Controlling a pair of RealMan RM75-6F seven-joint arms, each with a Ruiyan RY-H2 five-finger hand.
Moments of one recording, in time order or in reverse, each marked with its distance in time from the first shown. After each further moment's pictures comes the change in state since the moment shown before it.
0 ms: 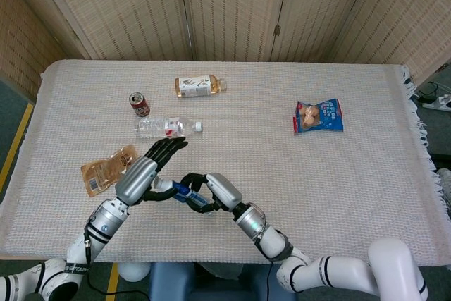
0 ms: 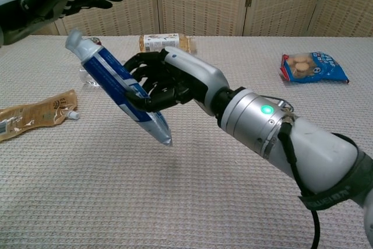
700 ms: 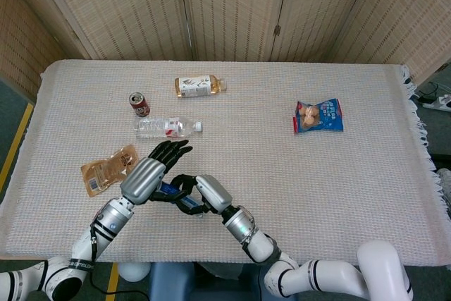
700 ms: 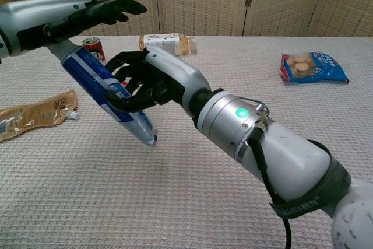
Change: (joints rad) left arm -0.040 0.004 0.017 -0.006 -0.097 -0.075 0.212; right arm 0.013 -0.081 0.050 -0.001 0.042 0.008 -0.109
